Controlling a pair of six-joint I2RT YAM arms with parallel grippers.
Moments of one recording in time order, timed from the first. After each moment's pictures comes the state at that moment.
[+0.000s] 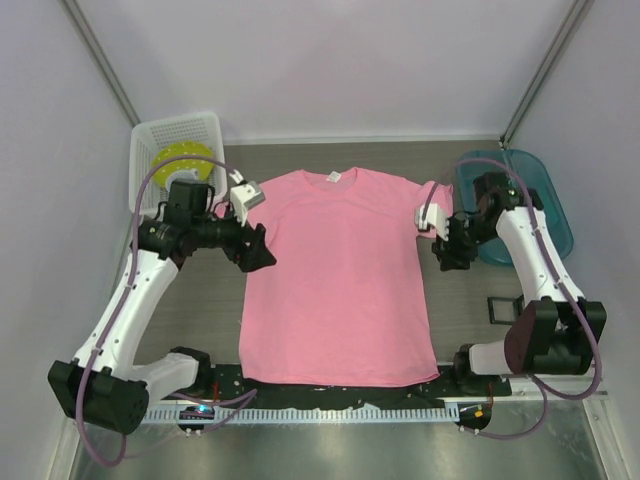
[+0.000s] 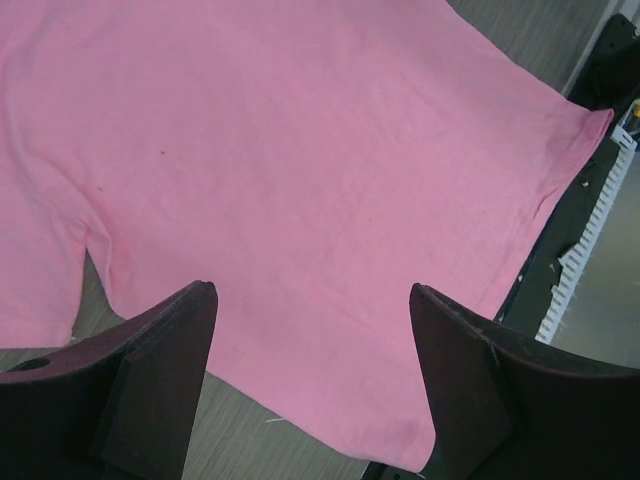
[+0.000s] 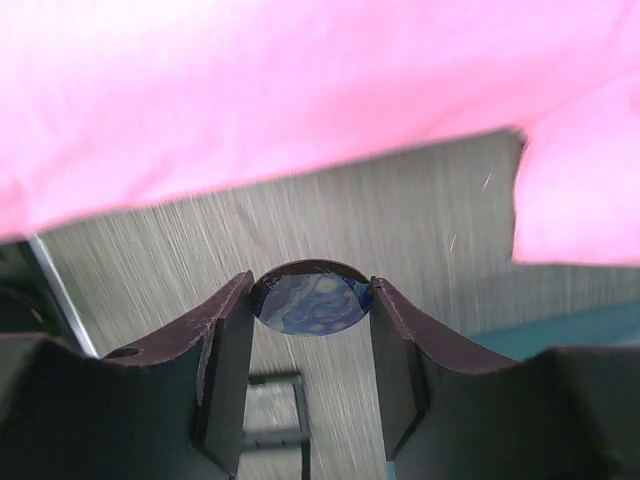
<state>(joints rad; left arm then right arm) -0.25 1.15 1.18 -0.85 0.71 0.32 -0.06 1.33 1.14 -1.22 -0.46 -1.43</state>
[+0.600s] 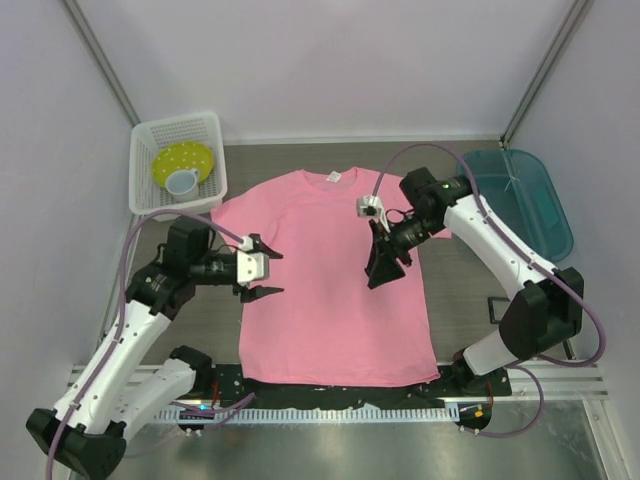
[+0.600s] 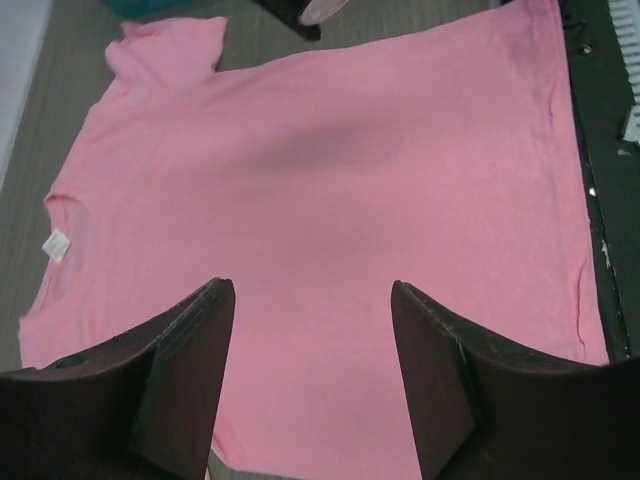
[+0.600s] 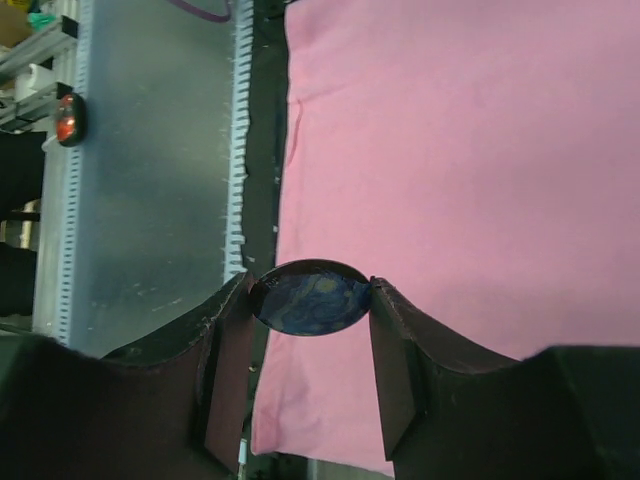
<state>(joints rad) -0.37 0.81 0.90 -0.66 0.92 0.78 0.36 1.50 1.37 -1.31 -1.04 -0.88</state>
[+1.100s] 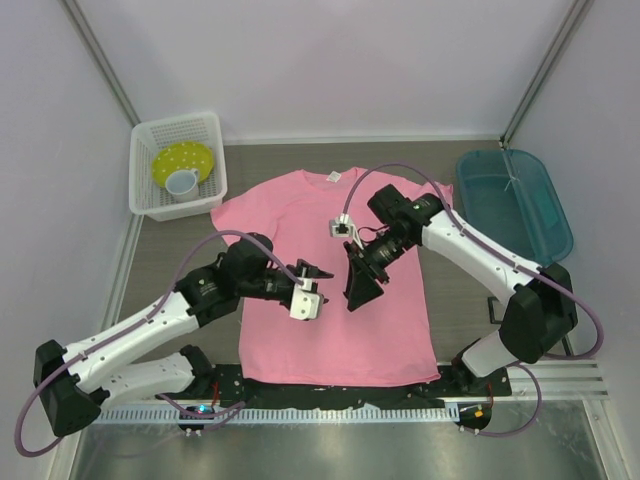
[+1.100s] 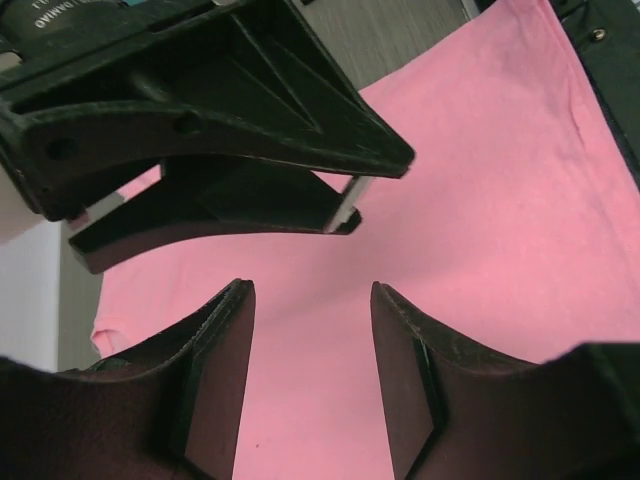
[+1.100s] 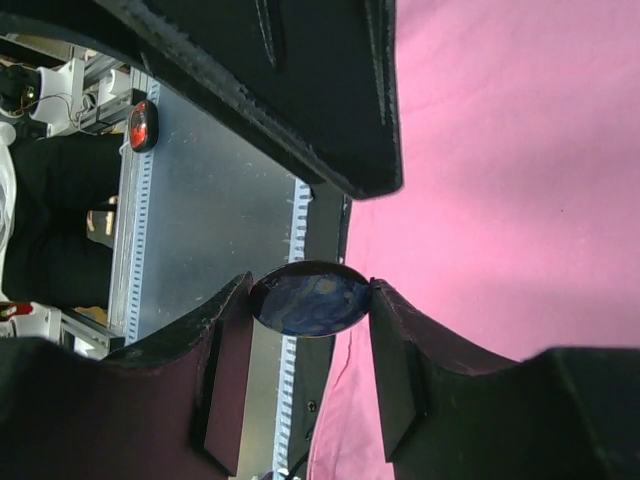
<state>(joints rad) -0.89 0.97 0.83 -0.32 0.61 0.86 0.60 1.51 1.27 -1.11 -1.11 -0.58</state>
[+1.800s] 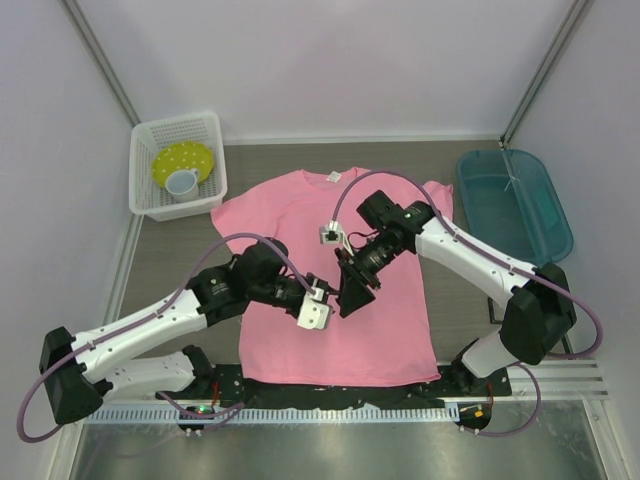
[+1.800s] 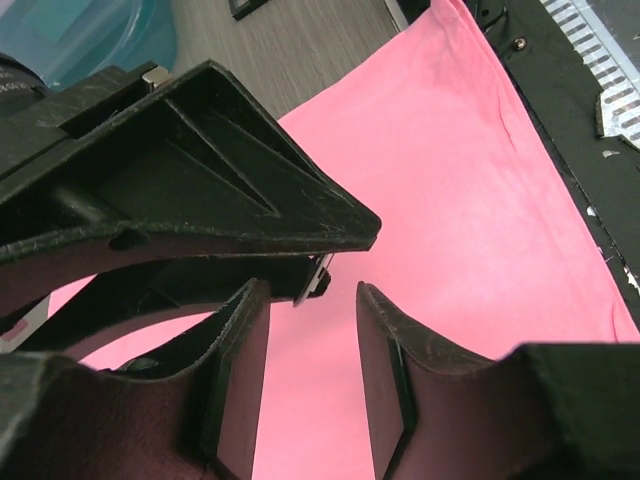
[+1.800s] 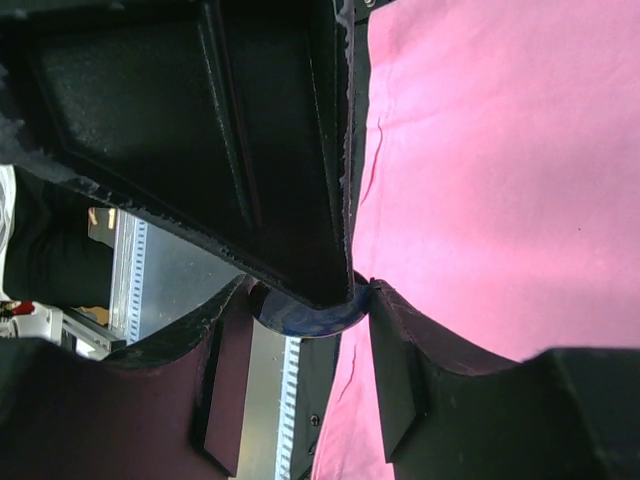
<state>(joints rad) -0.98 1.03 0.85 -0.34 0.61 0.86 0.68 1.51 1.23 -0.99 -1.08 -0.46</state>
